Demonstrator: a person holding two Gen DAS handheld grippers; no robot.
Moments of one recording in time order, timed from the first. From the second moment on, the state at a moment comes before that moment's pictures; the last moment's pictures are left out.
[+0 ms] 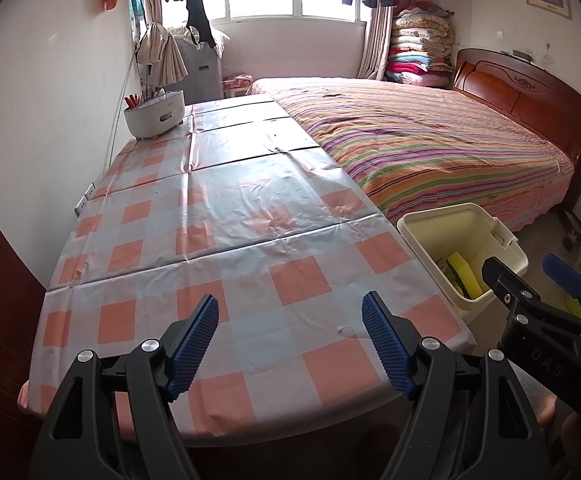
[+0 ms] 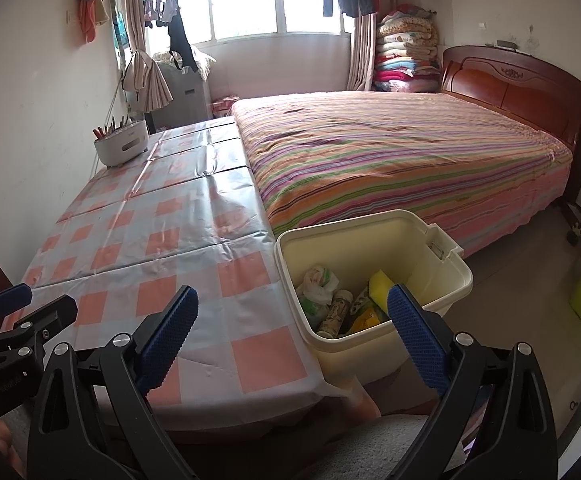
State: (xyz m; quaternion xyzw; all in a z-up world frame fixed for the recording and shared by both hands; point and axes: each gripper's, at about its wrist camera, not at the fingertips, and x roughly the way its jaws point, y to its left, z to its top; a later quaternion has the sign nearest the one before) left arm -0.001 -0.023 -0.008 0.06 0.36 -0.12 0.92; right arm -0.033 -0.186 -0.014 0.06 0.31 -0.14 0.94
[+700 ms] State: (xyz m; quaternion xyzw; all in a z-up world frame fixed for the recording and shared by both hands) left arm 0.002 -0.026 -0.010 0.07 0.37 -0.12 0.92; right arm -0.027 -0.189 -0.016 0.07 0.31 -0.13 0.94
